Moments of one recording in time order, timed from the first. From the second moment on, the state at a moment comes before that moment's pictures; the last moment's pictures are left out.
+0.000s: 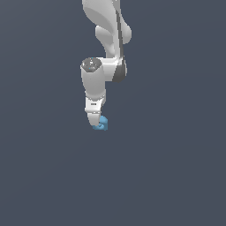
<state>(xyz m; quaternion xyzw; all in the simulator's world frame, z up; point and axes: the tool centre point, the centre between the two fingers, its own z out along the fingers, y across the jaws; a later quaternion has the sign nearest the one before) -0.075 -0.075 0.119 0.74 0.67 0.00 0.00</state>
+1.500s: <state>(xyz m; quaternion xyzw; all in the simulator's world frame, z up) -0.075 -0.075 0.069 0.74 0.68 0.00 0.00</state>
